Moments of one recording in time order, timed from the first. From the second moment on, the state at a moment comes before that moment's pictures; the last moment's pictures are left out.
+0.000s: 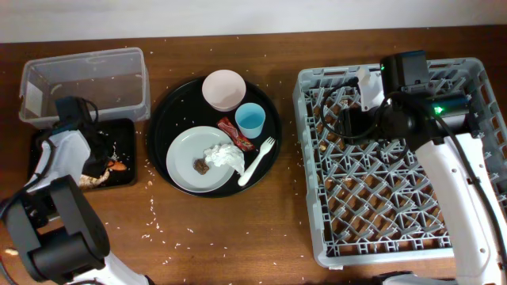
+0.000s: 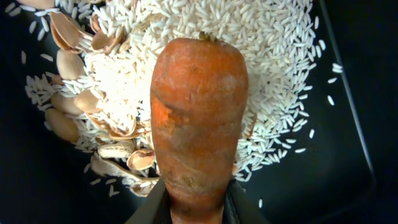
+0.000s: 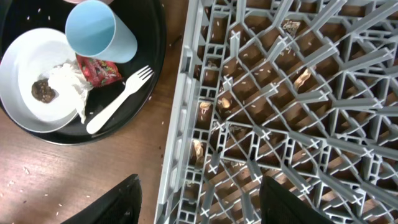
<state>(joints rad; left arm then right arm) 0.35 1.87 1.23 -0.68 -0.17 -0.89 0.13 1.46 1.54 -1.20 -0.18 0.00</state>
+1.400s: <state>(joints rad) -0.32 1.94 1.31 -0.76 0.01 0.39 0.13 1.46 1.54 -1.21 -0.18 0.00</state>
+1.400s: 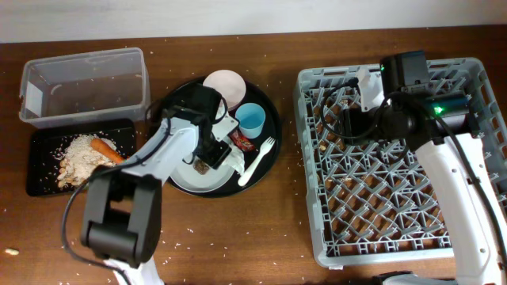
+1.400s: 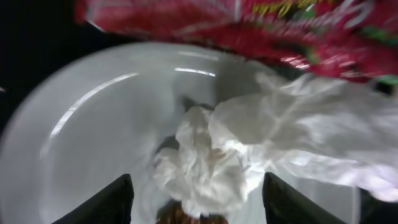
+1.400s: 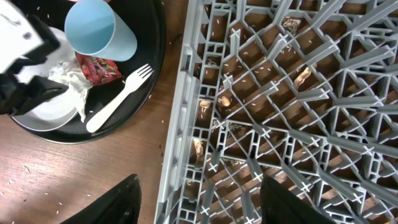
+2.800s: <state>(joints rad) 0.11 2.00 1.90 -1.03 0.37 0.08 0.13 1.46 1.54 -1.22 -0.18 0.00</state>
